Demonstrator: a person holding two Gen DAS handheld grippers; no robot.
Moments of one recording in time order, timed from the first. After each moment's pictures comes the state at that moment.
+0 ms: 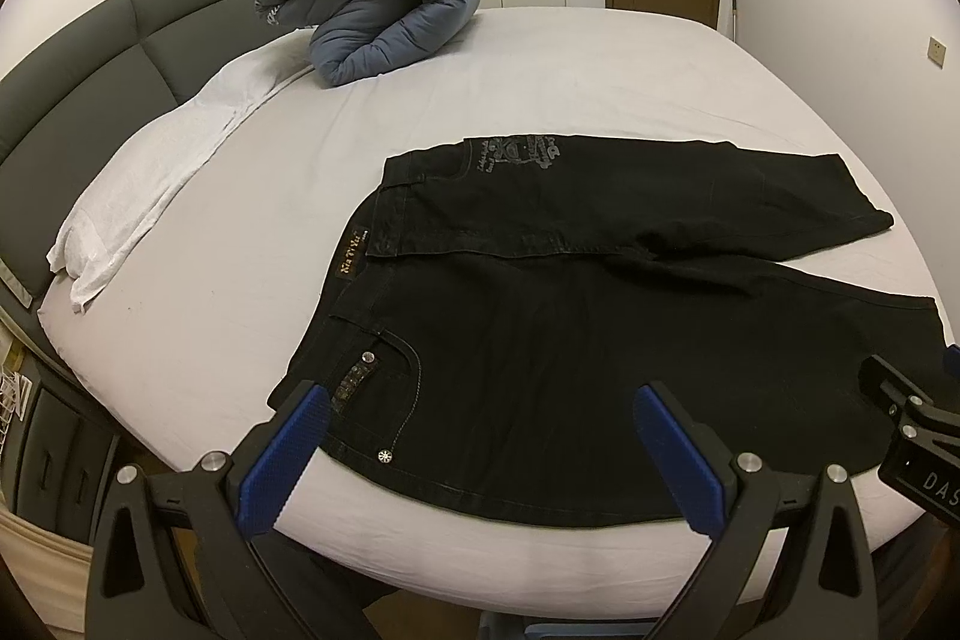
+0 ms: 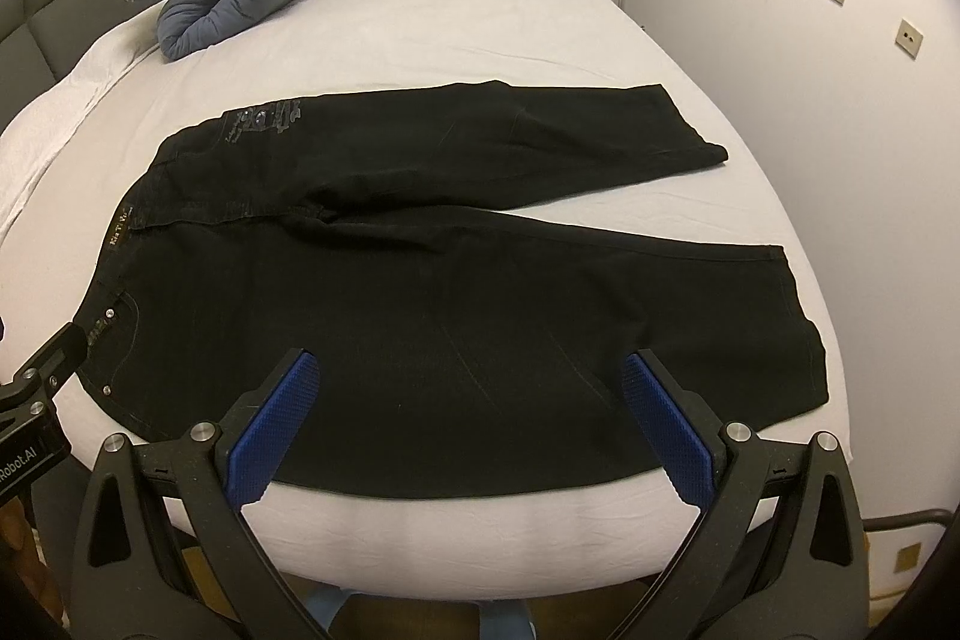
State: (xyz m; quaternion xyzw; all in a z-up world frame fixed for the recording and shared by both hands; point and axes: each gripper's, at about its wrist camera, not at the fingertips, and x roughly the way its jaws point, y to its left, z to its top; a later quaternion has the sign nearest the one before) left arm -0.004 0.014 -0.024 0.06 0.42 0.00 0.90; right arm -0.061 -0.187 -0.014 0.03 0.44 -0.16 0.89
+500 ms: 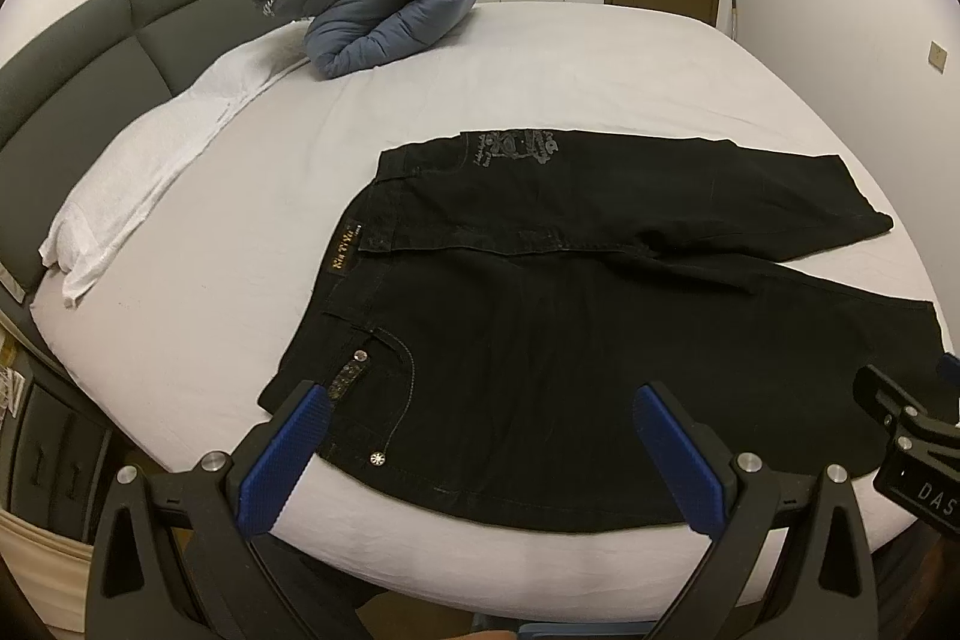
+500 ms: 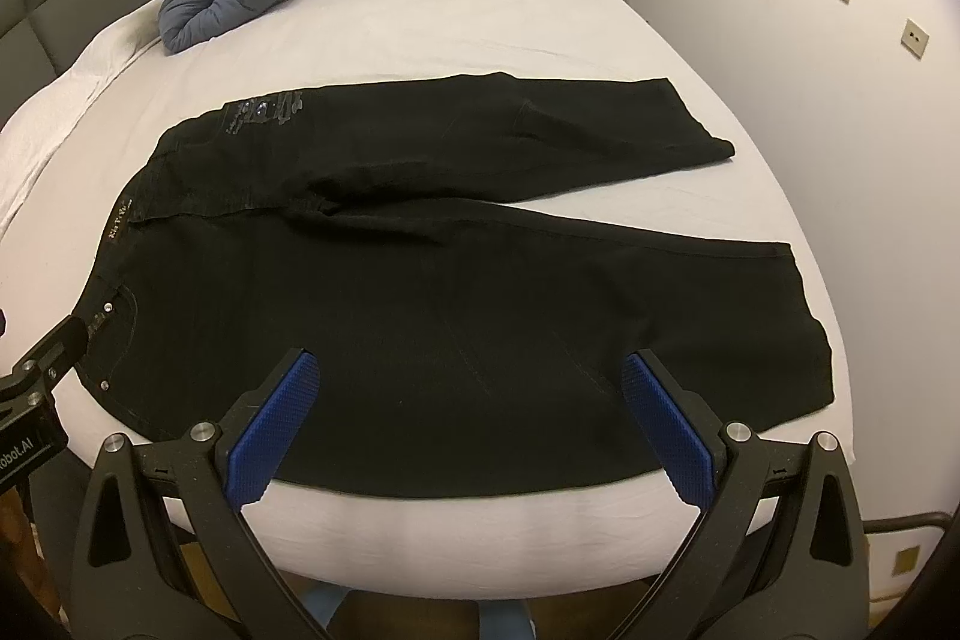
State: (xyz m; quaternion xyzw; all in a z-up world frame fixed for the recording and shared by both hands) left arm 0.003 0.020 -0.030 0.04 0.43 -0.01 0.90; right arm -0.054 -0.187 -0.021 0.03 0.45 -0.15 0.88
